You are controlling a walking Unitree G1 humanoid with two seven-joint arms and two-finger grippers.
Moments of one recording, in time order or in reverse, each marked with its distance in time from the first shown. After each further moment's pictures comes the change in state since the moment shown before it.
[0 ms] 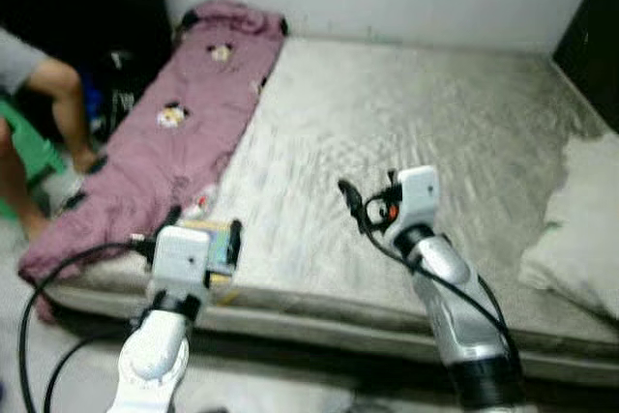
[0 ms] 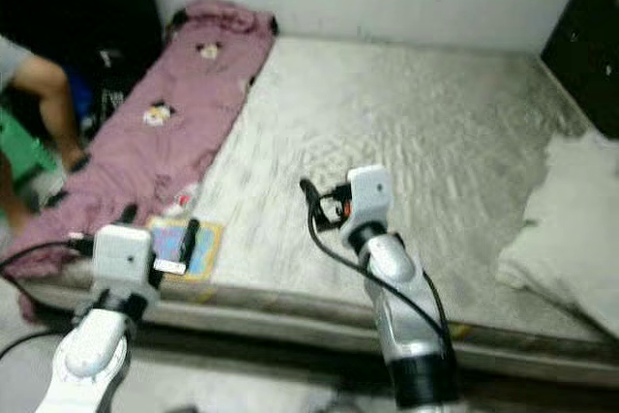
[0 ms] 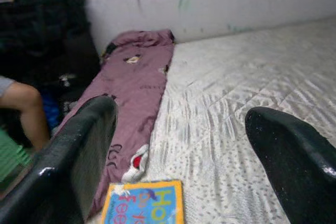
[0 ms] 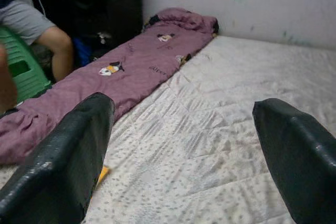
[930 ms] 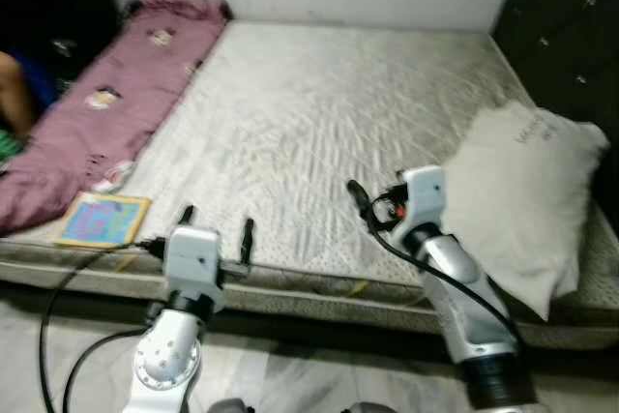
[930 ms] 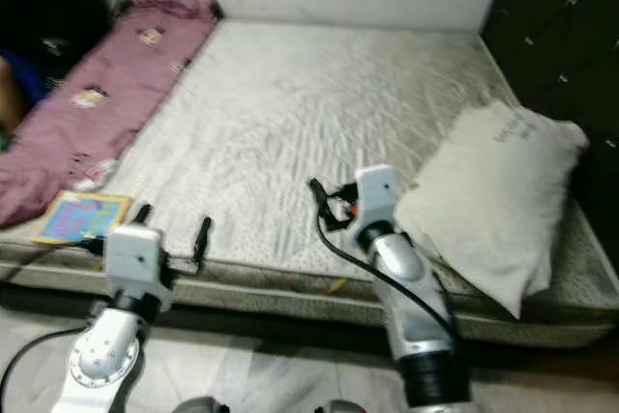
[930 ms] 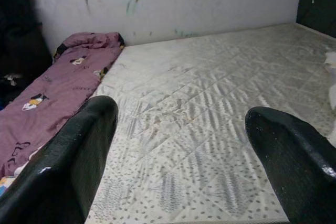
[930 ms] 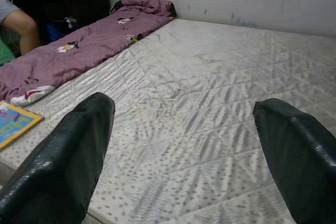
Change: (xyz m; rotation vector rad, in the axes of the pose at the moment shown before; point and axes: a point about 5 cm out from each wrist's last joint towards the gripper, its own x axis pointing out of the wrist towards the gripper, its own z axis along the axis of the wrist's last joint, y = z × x) left arm 0.002 -0.010 0.004 -0.049 -0.030 -0.049; right arm -0.005 -0.011 -0.006 -0.012 0.030 -0.032
